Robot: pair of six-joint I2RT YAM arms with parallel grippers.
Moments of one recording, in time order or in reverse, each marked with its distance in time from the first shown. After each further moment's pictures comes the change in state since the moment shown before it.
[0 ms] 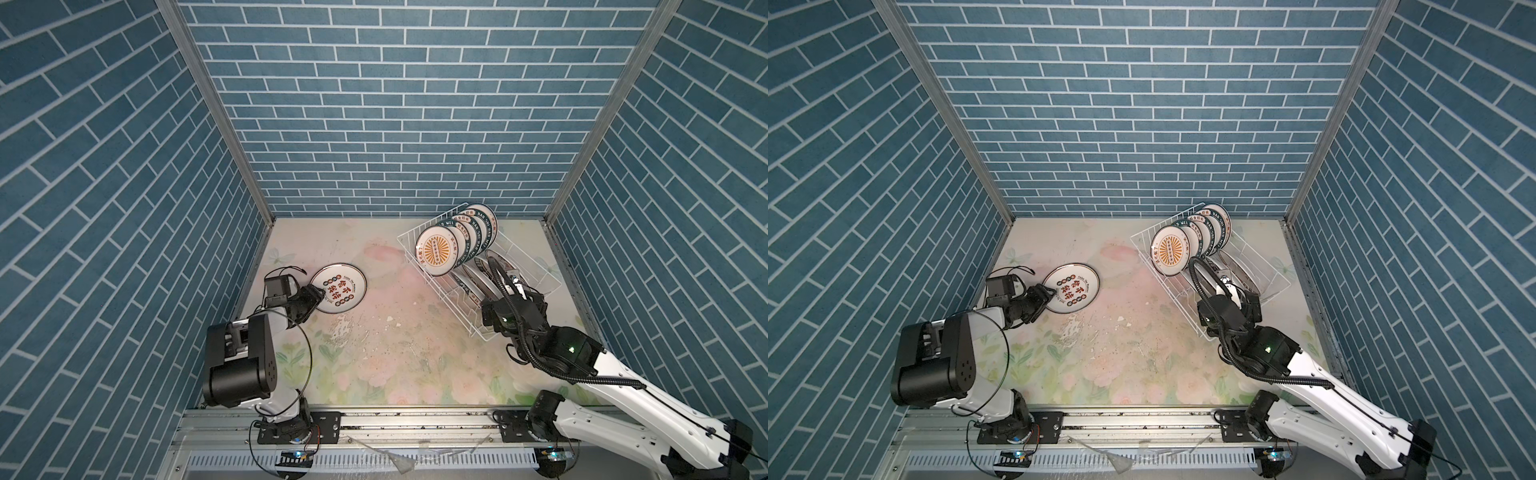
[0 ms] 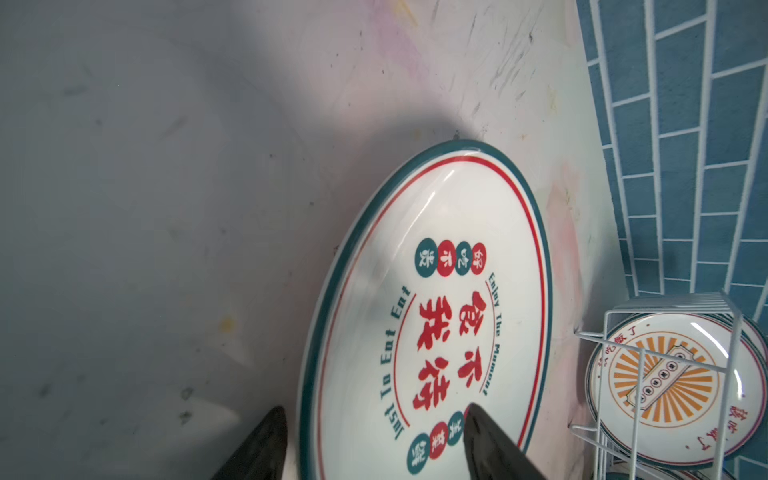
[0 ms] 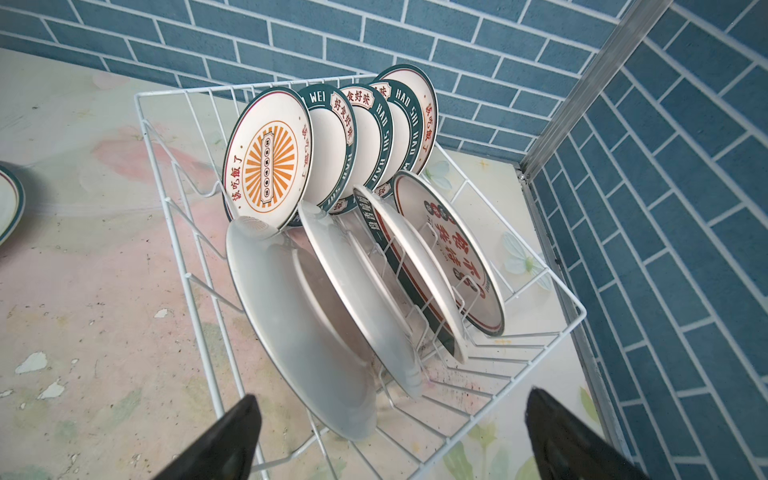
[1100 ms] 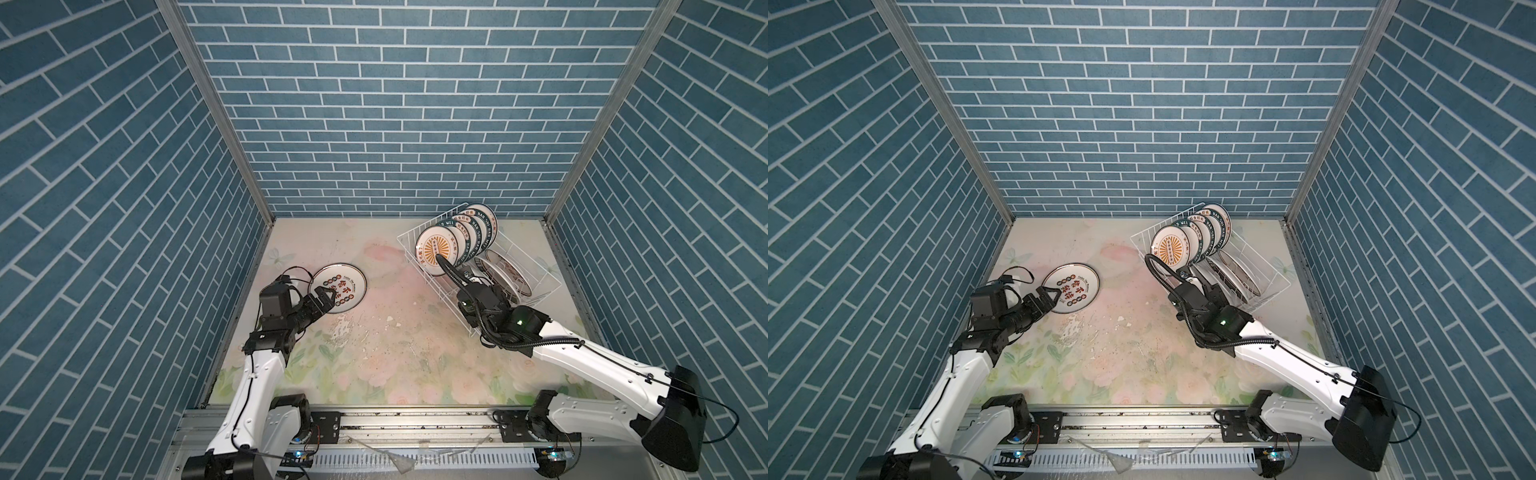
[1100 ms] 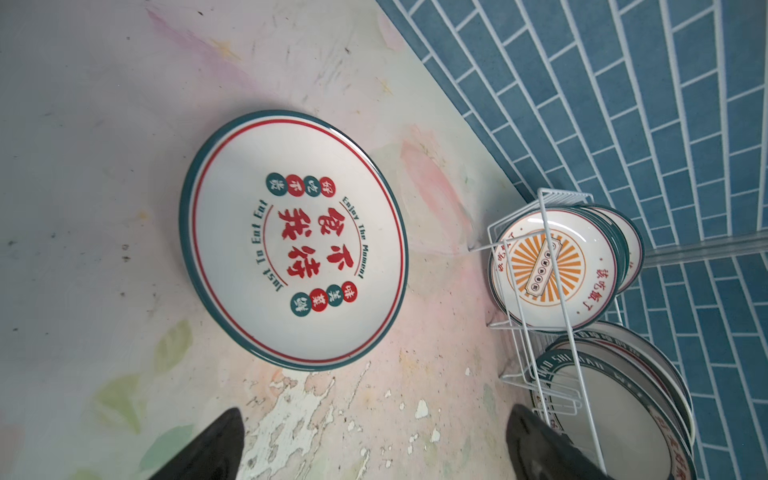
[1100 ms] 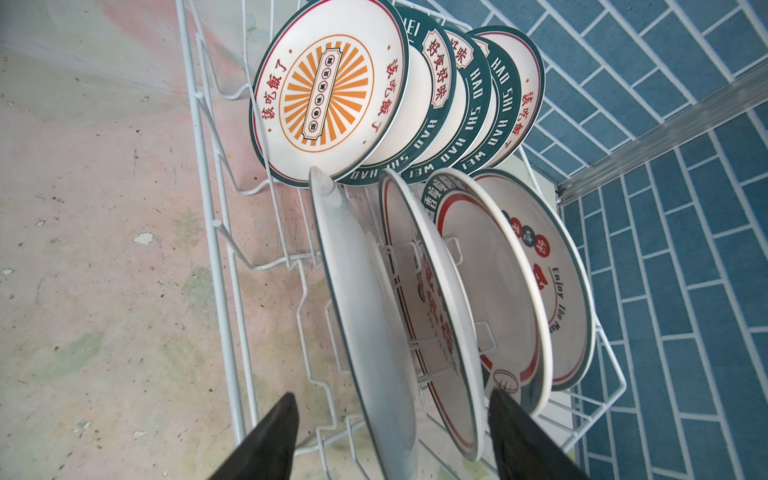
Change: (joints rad) left arm -0.178 -0.666 -0.084 -0.350 -0.037 0.049; right arm 0.001 0.343 0.069 0.105 -0.048 -0.215
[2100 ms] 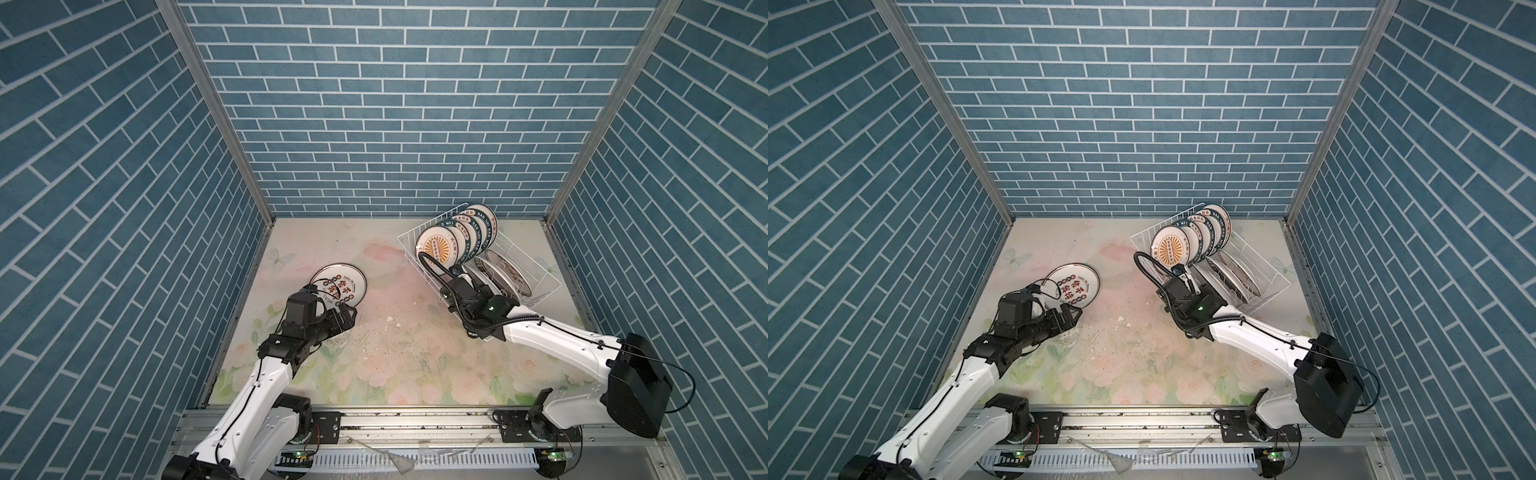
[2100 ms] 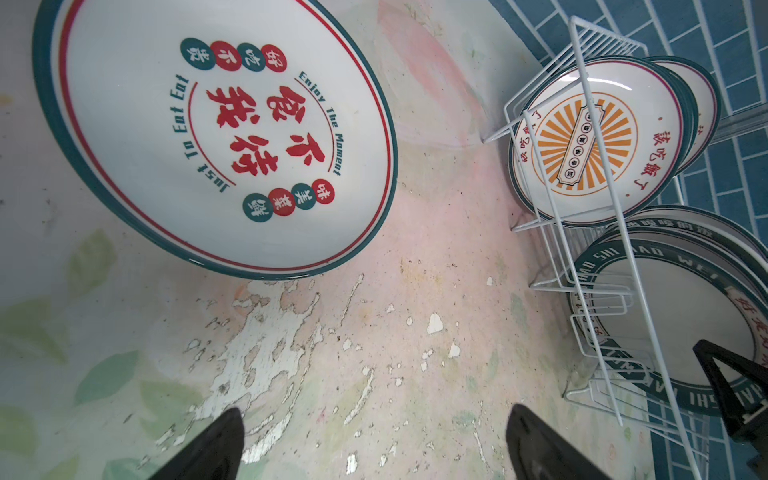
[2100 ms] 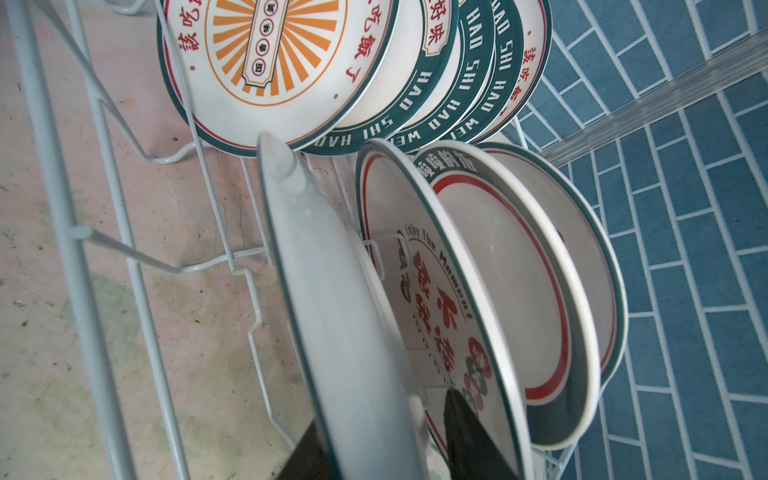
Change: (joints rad) left arm -0.246 -0.023 -0.044 -0.087 -0.128 0.018; right arm -0.047 0.217 0.032 0.036 0.094 0.034
